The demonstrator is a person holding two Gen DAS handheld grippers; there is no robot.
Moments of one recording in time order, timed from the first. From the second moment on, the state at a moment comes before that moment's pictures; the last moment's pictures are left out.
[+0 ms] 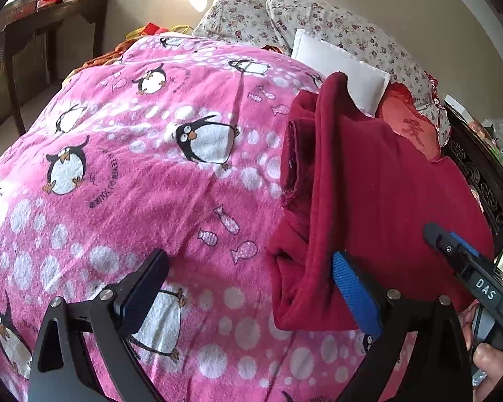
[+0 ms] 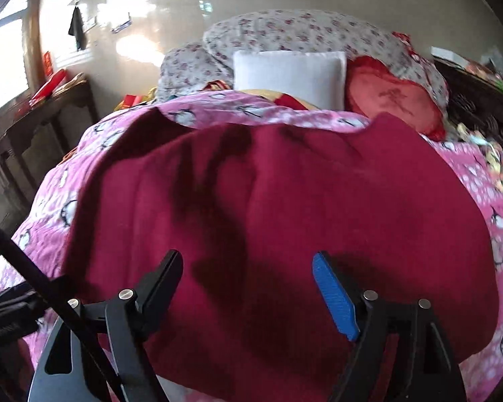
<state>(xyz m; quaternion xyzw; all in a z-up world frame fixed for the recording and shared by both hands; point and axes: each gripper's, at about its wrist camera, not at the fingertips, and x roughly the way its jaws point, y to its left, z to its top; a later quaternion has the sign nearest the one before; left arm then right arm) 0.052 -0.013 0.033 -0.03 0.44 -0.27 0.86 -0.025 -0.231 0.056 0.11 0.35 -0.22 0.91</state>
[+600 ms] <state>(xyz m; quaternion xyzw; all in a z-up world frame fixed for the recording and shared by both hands) 0.050 -0.027 0.024 0.00 0.44 -0.27 0.85 -0.129 -0.293 0.095 0.11 0.29 -0.36 0.88</state>
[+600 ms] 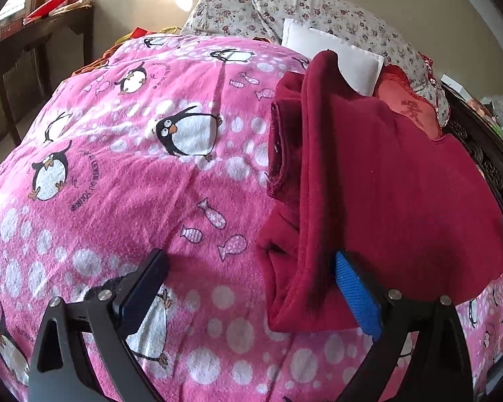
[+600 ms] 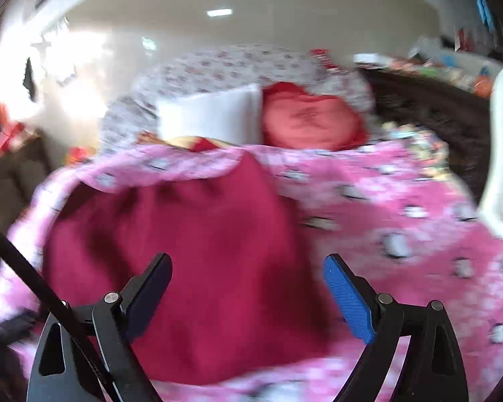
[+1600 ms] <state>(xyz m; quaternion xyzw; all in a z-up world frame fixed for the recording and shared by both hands) 0.051 -0.030 0.021 0.01 0.45 -0.27 0.85 -0.055 -0.216 0.052 0.15 0.33 -0.20 0.91</state>
